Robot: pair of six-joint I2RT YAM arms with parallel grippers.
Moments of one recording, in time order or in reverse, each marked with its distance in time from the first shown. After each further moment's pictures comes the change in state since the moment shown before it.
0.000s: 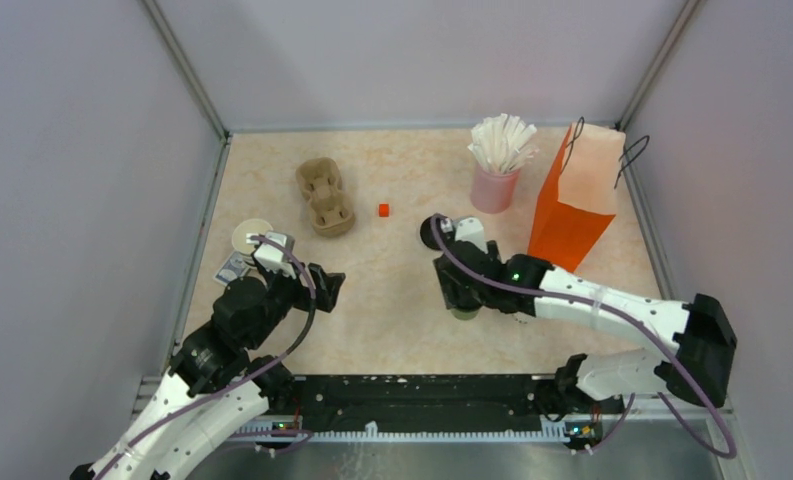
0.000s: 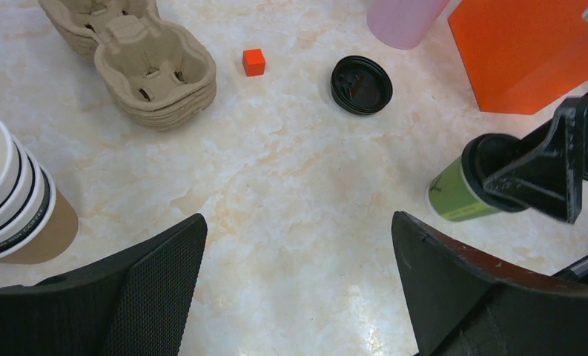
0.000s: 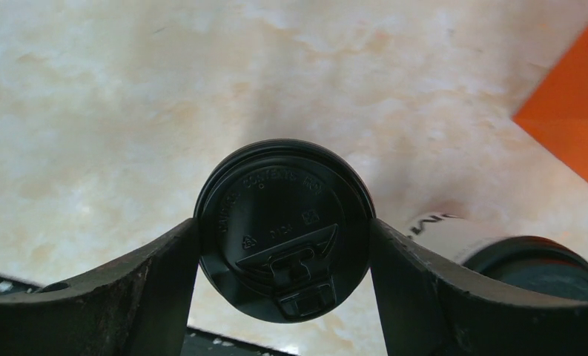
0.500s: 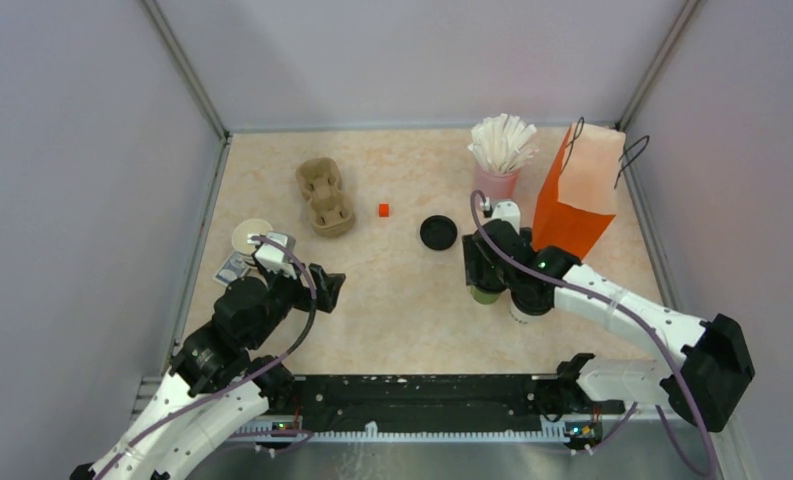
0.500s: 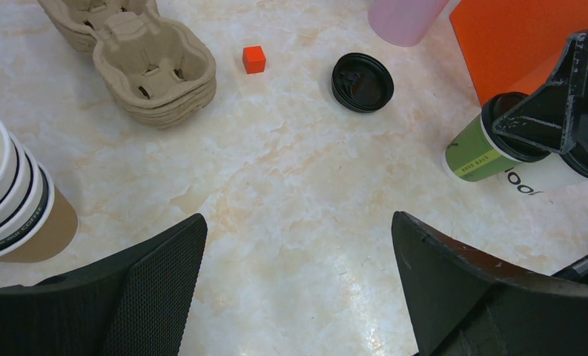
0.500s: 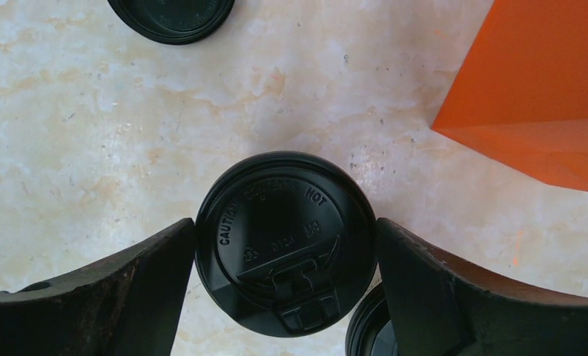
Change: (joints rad) left arm 0.000 0.000 -0.005 0.000 0.001 0.000; right arm -0.296 -0.138 -0.137 0.102 -0.026 -0.051
